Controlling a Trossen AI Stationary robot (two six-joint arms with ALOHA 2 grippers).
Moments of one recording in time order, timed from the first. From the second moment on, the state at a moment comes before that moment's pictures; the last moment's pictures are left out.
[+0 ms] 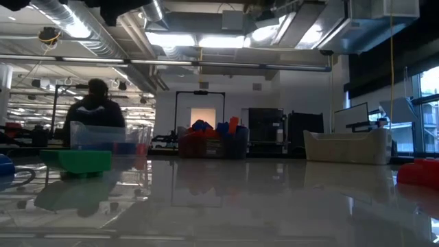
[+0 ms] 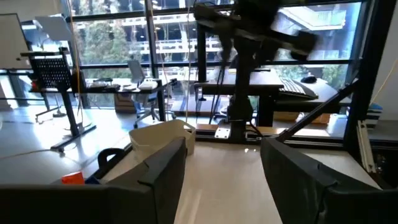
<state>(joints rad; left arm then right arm) -0.31 0.74 0.46 0.35 -0.53 0.06 0.20 1.88 2.24 -1.56 0.39 0.26</state>
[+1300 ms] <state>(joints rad) -0.30 0.79 0.47 0.35 -0.53 0.04 0.62 1.52 1.31 -1.40 0.17 0.96</state>
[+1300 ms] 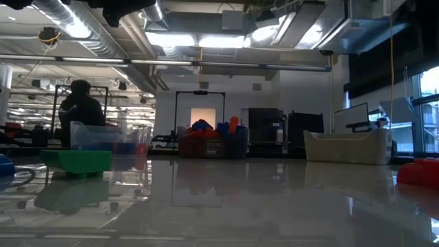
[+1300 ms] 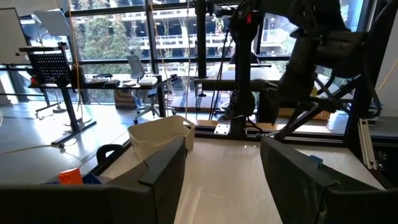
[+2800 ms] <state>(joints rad) -0.30 0.79 0.47 0.33 -0.53 0.06 0.64 1.52 0.85 -0.94 0.04 0.85</state>
